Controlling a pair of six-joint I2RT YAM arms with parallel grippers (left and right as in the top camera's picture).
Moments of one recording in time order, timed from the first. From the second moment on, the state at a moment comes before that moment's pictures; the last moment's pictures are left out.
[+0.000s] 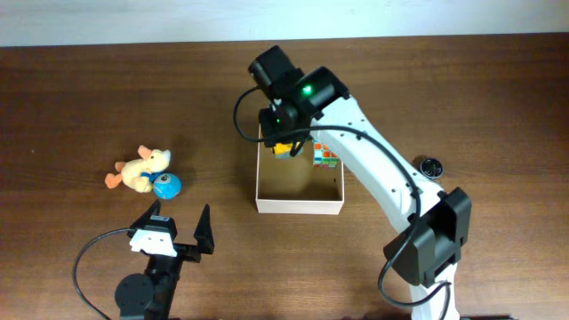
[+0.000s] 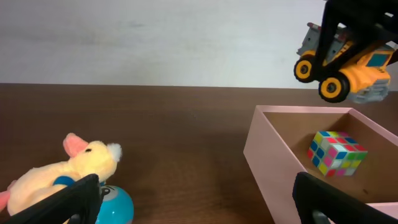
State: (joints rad) left arm 0.01 0.01 0.03 -0.09 0.18 -0.09; right arm 0.64 2.08 2.11 -1.25 0.07 0.44
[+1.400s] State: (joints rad) left arm 0.01 0.01 0.03 -0.09 0.18 -0.09; right arm 0.67 2.15 1.78 -0.86 0.15 0.71
